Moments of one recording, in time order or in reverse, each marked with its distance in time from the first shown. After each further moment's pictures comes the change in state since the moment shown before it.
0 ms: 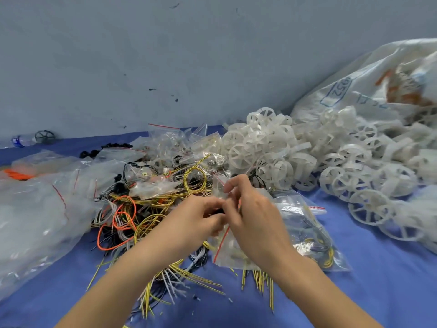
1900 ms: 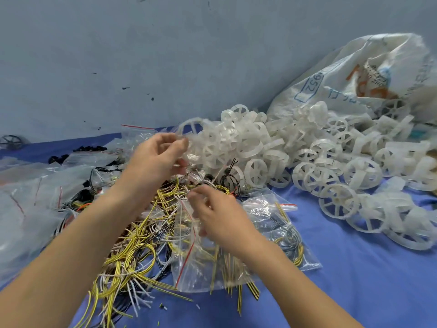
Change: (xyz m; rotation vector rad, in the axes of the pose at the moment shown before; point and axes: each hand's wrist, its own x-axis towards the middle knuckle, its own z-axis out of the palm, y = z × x) left_hand 0.056 0.039 -0.031 -0.405 0.426 0.080; right_hand 0.019 0.024 -0.001 0.245 -0.292 0.248
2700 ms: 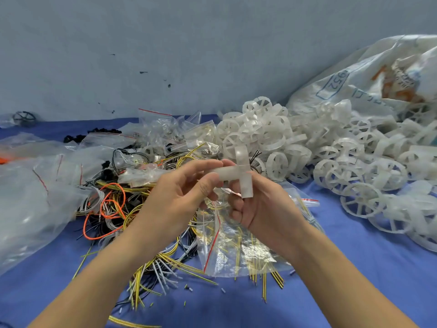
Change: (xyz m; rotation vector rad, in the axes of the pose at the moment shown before) left_hand -0.073 -0.025 -0.019 0.050 -0.174 0.168; right_hand -0.013 -0.018 -0.014 1.248 -0.253 0.183
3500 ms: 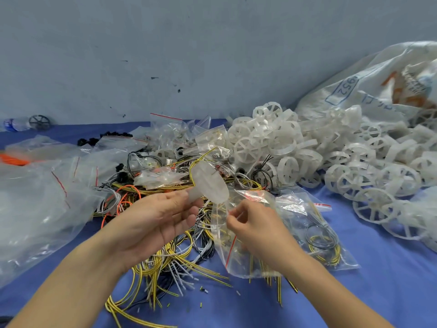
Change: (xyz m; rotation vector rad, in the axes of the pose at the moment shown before) left_hand -0.015 -0.027 -0.052 -0.752 0.053 -0.669; right_hand 0.006 0.045 -0.007 -1.341 0.420 0.017
